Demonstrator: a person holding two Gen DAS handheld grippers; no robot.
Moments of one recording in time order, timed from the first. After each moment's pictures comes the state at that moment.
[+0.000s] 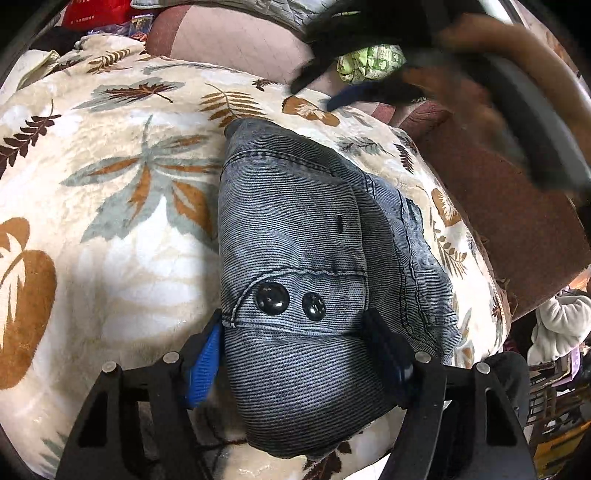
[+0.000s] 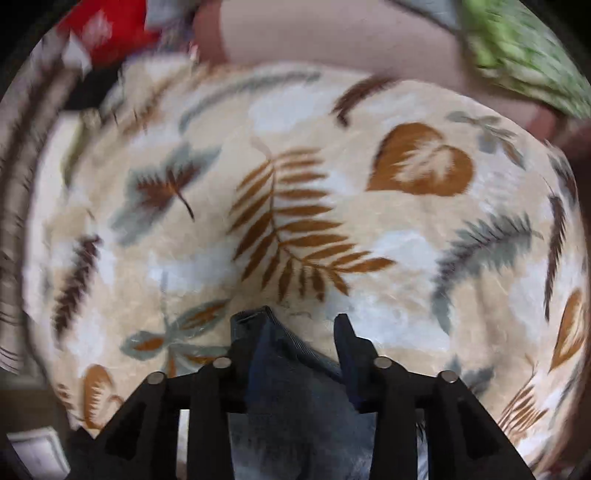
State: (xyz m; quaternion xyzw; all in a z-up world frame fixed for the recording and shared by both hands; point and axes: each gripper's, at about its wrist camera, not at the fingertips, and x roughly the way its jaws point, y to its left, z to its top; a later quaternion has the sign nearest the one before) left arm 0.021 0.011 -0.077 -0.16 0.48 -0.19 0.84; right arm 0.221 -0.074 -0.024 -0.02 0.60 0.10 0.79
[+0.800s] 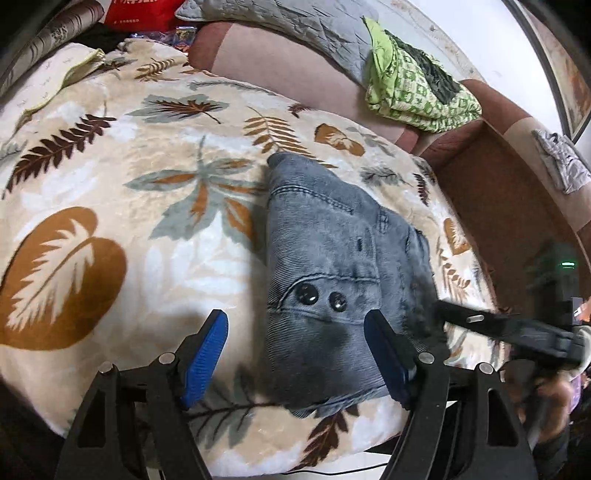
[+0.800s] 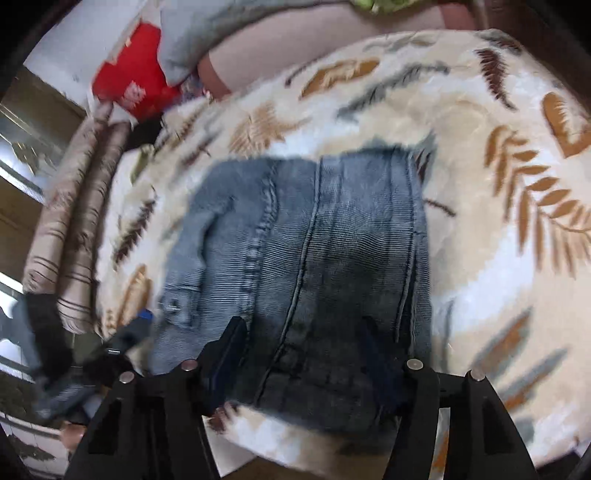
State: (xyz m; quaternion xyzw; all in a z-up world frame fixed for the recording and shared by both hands) left arm -0.006 0.048 -0.049 -0.19 0.46 -0.13 0.86; right arm 0.016 -0.217 -0.061 0.15 0.53 0.18 0.81
